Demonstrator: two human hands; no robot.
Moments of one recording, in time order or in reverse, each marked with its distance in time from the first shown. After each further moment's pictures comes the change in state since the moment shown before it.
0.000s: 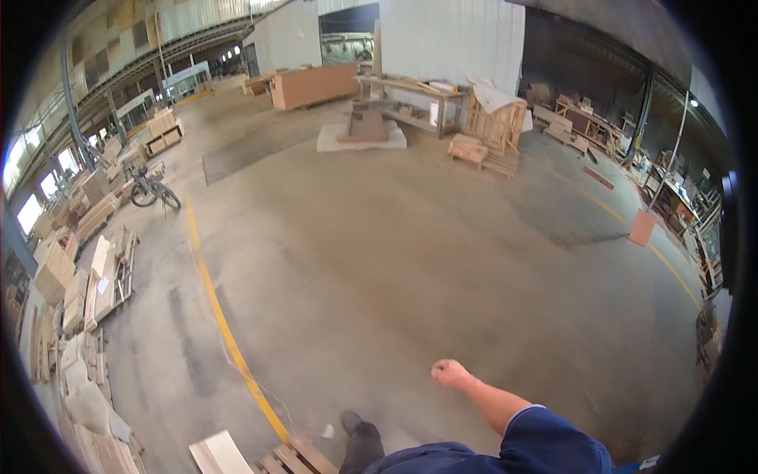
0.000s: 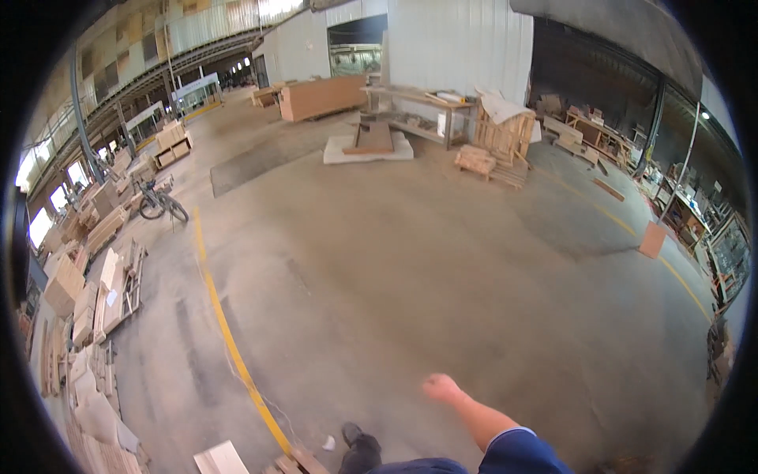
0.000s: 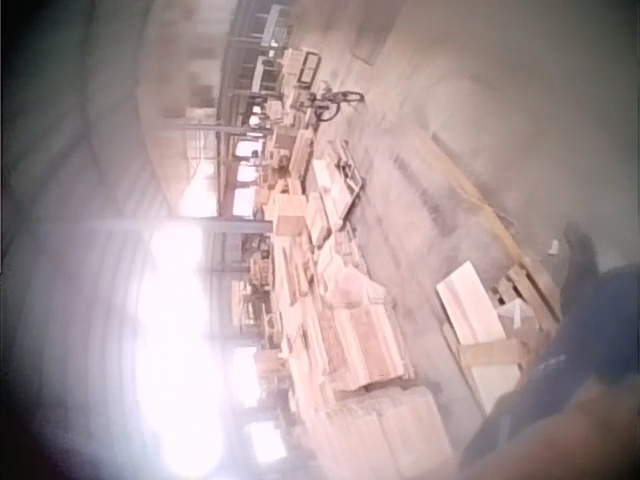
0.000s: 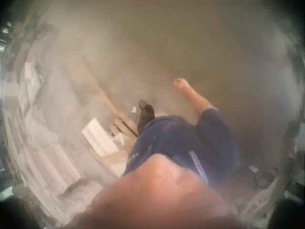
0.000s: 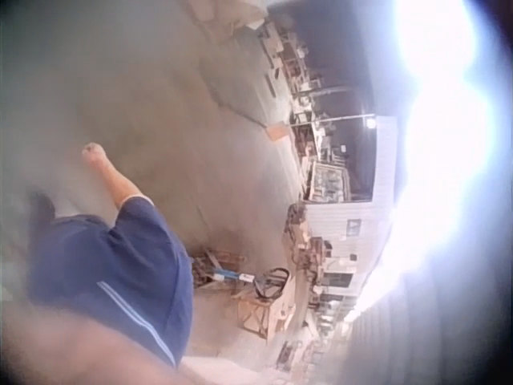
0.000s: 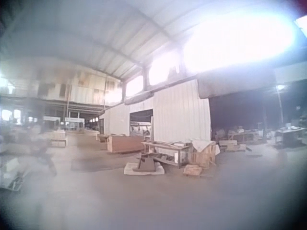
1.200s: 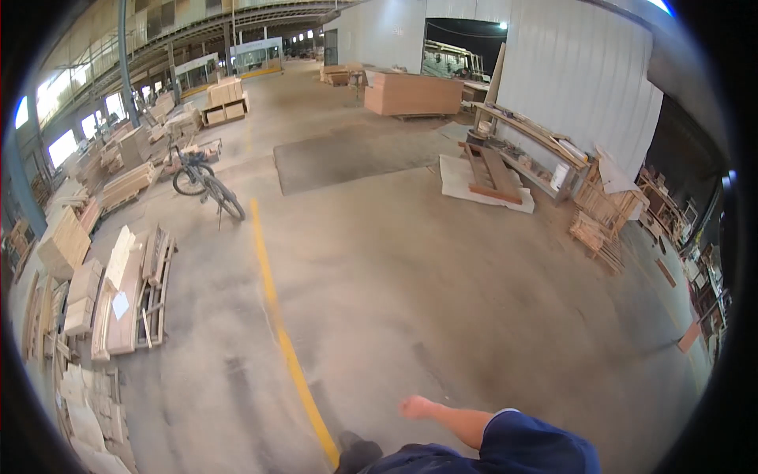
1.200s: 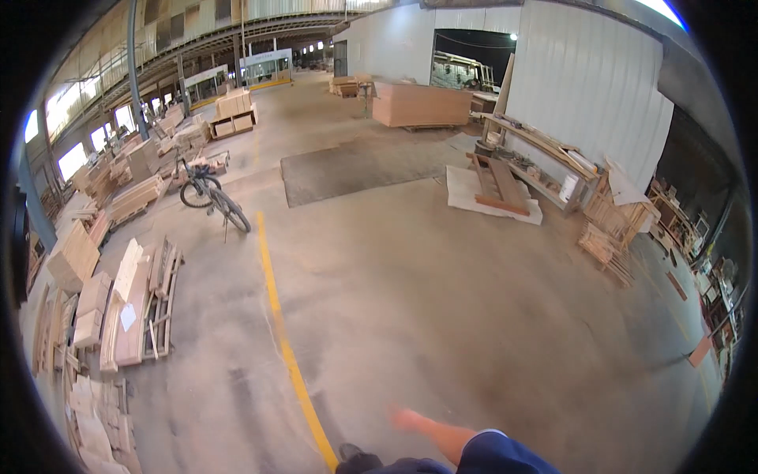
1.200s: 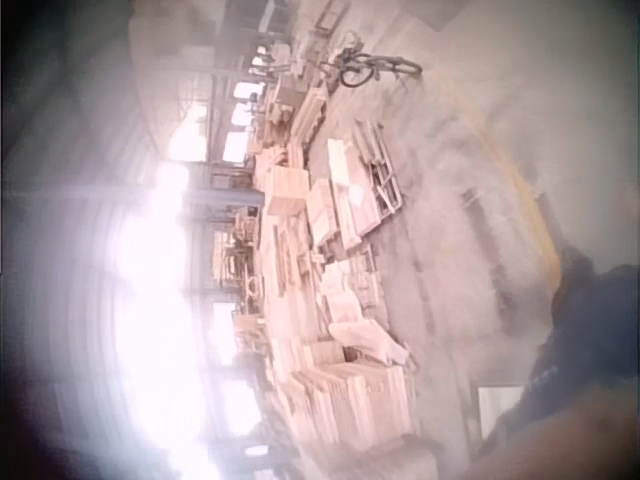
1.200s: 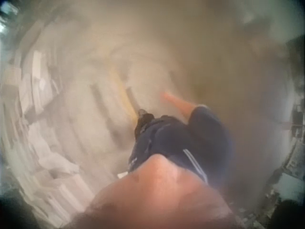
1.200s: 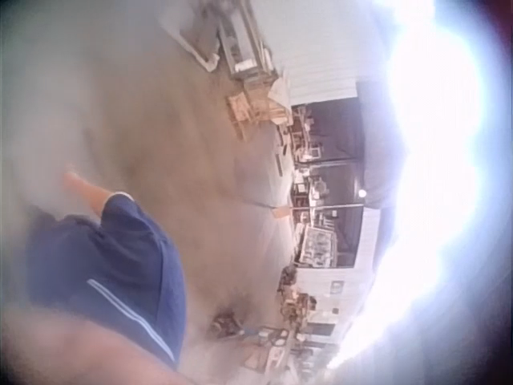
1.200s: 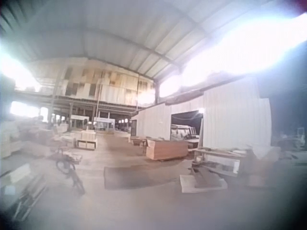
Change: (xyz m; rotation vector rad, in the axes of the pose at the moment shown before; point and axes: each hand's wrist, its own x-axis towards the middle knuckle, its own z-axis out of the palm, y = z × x) left_hand 0.807 -0.275 -0.691 -0.482 0.160 -0.539; right_hand 0.831 -0.839 0.479 -0.744 -0.434 -0.398
